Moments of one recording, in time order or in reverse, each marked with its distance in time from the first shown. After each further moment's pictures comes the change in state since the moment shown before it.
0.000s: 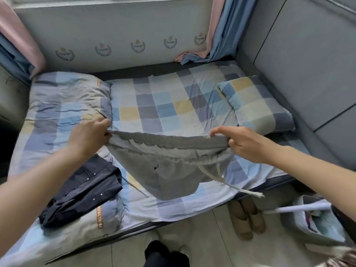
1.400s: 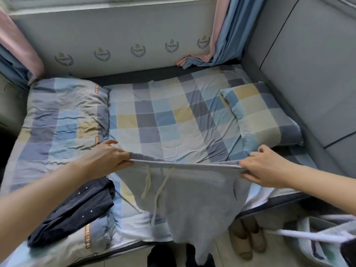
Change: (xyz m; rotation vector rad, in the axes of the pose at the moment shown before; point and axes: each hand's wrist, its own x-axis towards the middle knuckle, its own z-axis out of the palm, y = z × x) left_hand 0.070 0.043 0.039 0.007 -0.055 0.696; right_hand 0.015 0.140 -0.020 -0.822 -0.294 -0.162
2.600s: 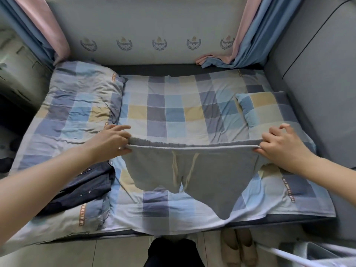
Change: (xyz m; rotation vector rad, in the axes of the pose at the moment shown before) left_hand 0.020 0.021 -0.010 -0.121 -0.084 -0.322; right_hand 0.021 0.100 0.032 -0.109 0.578 0.075
